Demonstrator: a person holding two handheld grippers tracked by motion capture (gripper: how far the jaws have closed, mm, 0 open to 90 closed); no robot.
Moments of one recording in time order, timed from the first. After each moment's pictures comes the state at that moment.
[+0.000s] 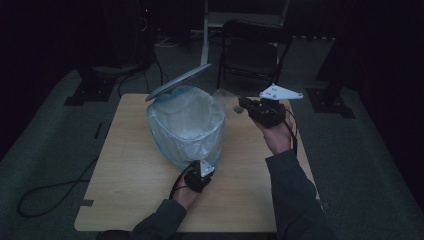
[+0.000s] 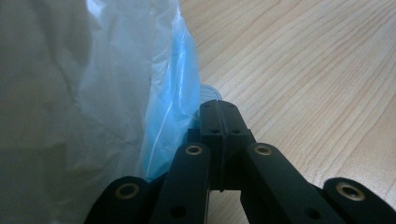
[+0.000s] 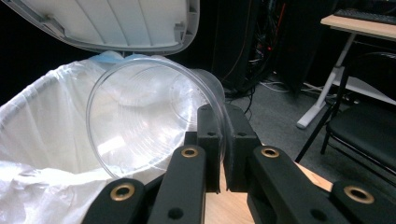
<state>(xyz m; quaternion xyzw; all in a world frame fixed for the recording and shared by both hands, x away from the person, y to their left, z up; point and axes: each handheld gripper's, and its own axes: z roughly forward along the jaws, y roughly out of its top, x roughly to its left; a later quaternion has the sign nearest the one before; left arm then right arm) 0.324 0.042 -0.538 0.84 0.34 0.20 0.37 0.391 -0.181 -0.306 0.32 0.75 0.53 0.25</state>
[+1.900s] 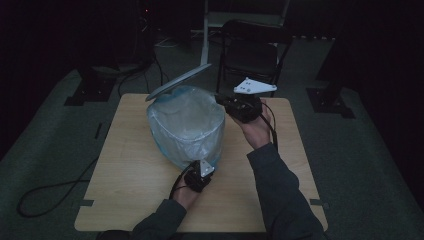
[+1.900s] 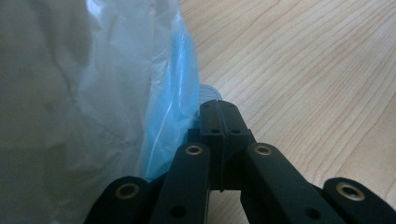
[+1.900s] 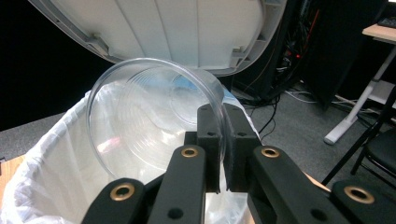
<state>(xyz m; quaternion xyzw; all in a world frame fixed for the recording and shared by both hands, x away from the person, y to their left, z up) 0.325 0.043 -0.538 0.84 0.34 0.21 0.37 0.401 -0.123 -0.296 0.28 0.76 0.54 0.23</state>
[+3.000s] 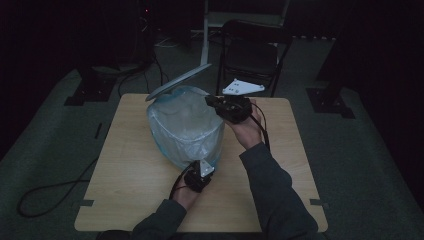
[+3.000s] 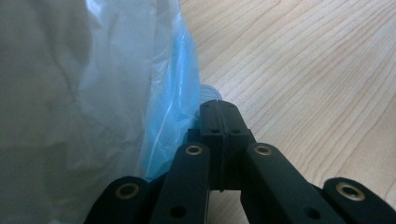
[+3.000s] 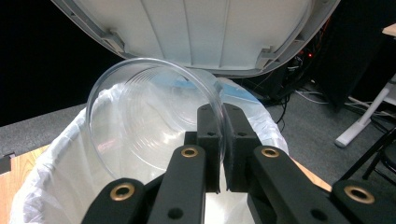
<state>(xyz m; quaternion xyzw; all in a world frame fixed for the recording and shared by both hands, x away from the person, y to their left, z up) 0.324 0.042 -0.539 0.84 0.34 0.21 0.37 0.402 -0.101 -0.300 0.26 0.77 0.53 0.22</state>
